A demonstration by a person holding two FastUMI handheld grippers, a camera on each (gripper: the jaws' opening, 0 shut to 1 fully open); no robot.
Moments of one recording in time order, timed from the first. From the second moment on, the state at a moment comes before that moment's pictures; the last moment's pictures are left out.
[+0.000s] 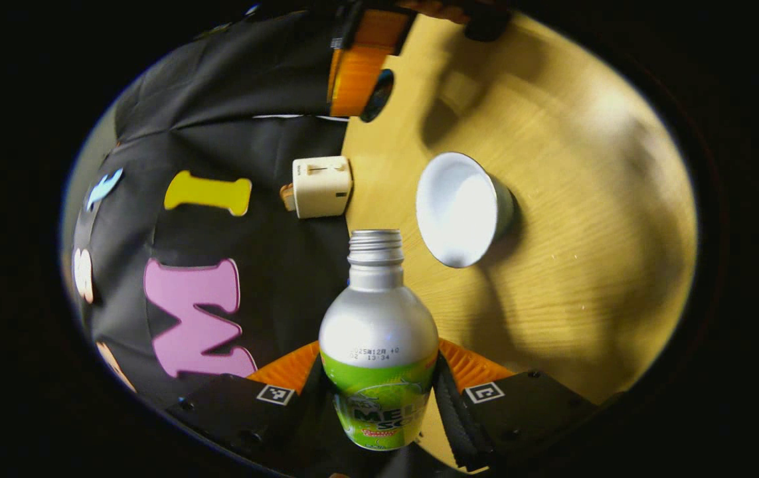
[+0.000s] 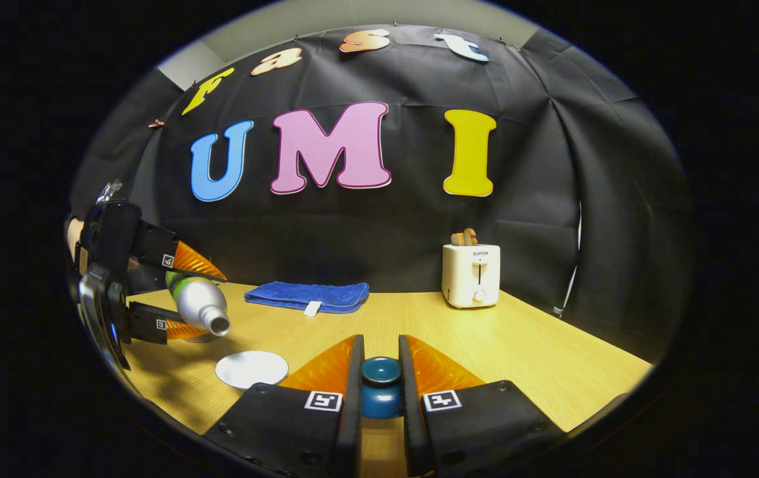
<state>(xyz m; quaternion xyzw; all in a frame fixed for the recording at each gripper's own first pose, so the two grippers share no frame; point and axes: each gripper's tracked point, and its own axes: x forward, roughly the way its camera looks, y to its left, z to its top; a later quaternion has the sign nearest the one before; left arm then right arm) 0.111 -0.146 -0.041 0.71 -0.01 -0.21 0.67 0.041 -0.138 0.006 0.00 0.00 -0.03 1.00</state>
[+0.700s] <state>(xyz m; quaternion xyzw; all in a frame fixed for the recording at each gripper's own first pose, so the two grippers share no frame) 0.118 -0.087 0.013 0.12 -0.03 -0.12 0.99 0.040 -0.142 0.007 0.00 0.00 -0.04 1.00</state>
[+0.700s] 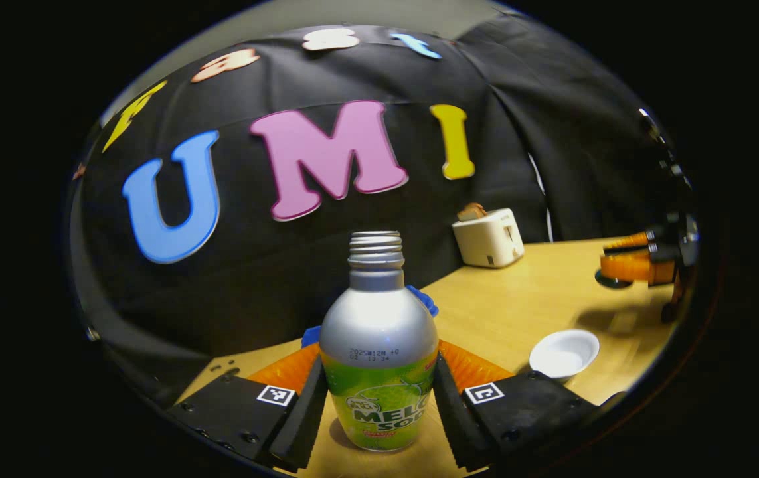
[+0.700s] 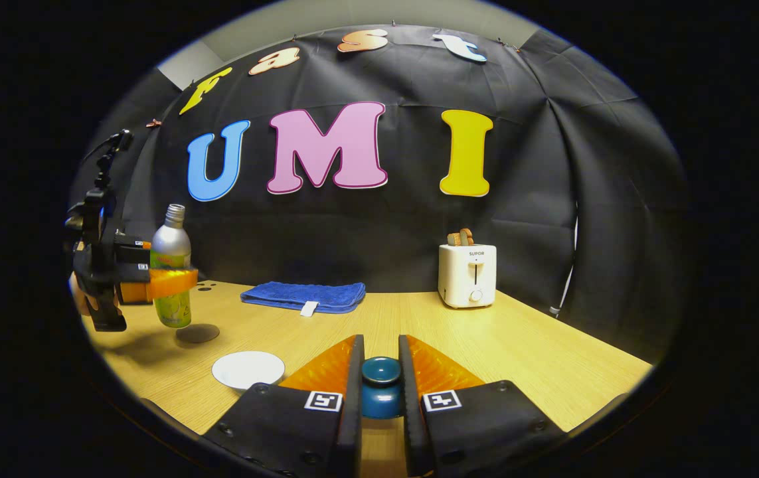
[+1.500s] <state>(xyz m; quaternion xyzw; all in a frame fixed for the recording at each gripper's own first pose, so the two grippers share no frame) 0.116 -0.073 -0.001 -0.01 -0.01 -0.08 1.00 0.040 -0.144 0.007 0.00 0.00 -0.05 1.00</state>
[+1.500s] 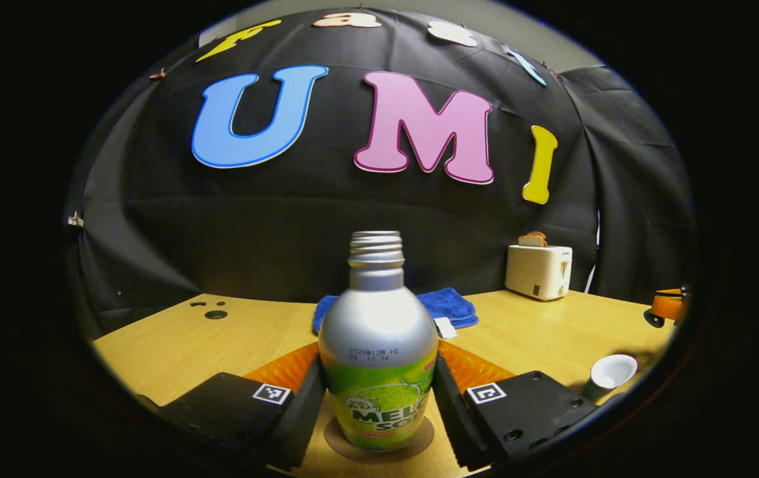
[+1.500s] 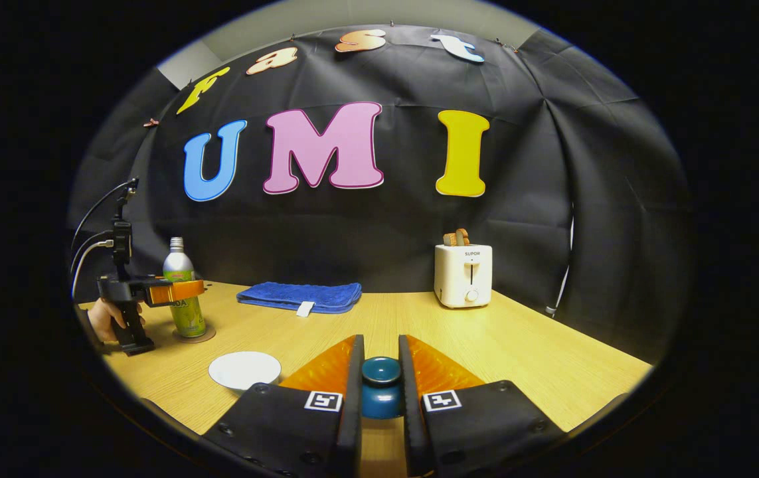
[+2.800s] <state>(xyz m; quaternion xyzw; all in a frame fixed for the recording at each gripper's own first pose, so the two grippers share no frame) -0.025 -0.031 -0.002 -0.03 -0.01 -0.05 1.00 0.048 -0.090 0.014 0.03 0.00 0.01 1.00</state>
